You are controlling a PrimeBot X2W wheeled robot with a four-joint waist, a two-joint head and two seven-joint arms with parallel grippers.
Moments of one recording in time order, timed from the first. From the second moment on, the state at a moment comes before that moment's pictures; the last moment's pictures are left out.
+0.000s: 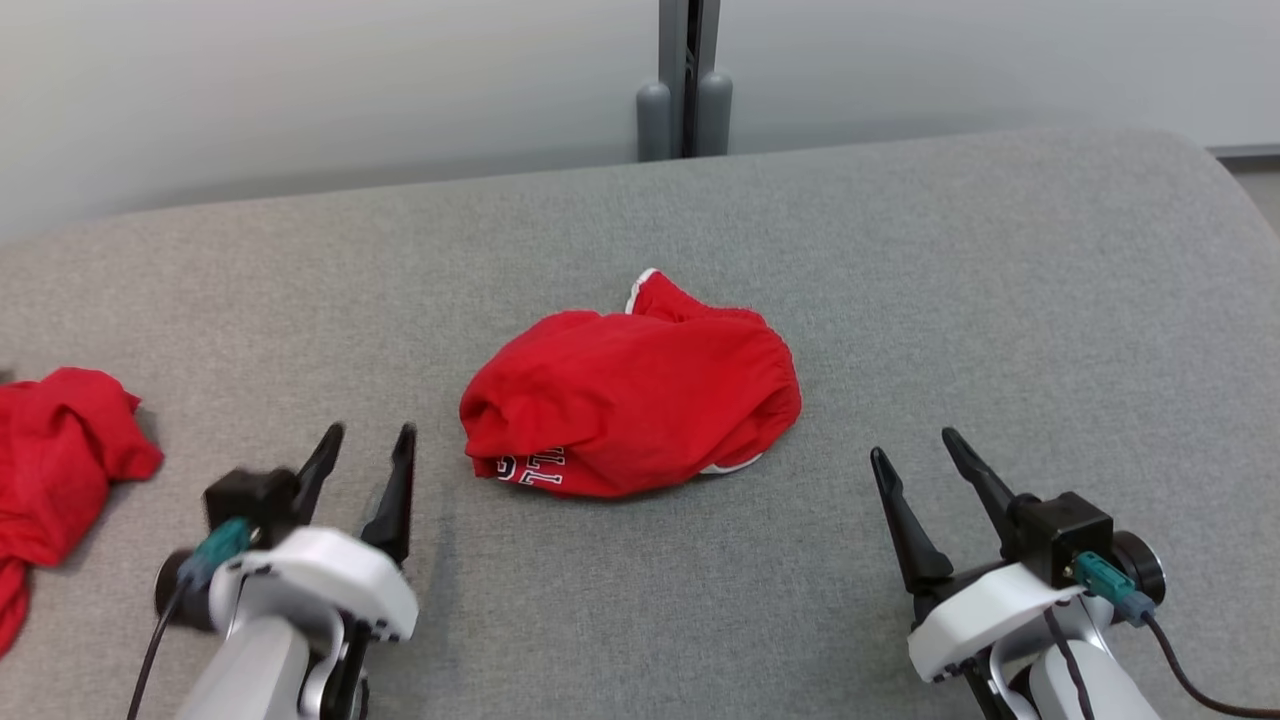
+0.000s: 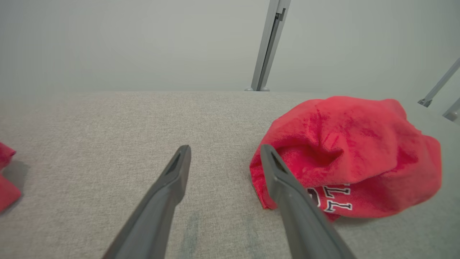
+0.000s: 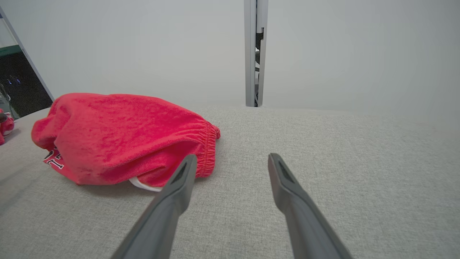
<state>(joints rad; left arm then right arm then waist) -0.36 0.20 -0.35 0.64 -0.52 0.00 -0.26 -0.24 -0.05 0.20 0.43 0.14 0.13 -0.26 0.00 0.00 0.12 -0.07</state>
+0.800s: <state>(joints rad) 0.02 0.05 0.03 0.33 -0.26 -0.10 -0.26 -0.26 -0.05 0.19 0.50 0.16 0.13 -0.26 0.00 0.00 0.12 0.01</state>
